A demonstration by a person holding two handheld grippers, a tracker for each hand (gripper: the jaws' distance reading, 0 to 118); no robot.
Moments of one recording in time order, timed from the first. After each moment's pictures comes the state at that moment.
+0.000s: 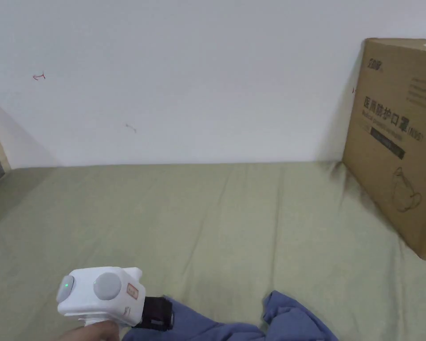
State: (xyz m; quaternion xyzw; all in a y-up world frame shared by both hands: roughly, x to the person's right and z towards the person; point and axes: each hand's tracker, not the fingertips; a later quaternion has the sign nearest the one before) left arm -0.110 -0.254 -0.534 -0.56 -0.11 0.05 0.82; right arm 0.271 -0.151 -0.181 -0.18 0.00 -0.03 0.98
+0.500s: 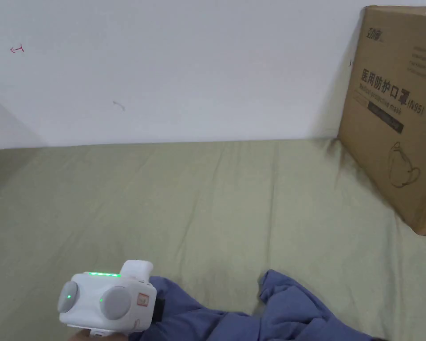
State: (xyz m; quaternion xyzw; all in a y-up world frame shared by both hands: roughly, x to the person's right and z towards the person) left arm -0.082 -0.245 -0.487 -0.49 -0.14 -0.01 0.86; right arm 0.277 -0.160 -0.240 -0.23 0.05 -0.08 0.97
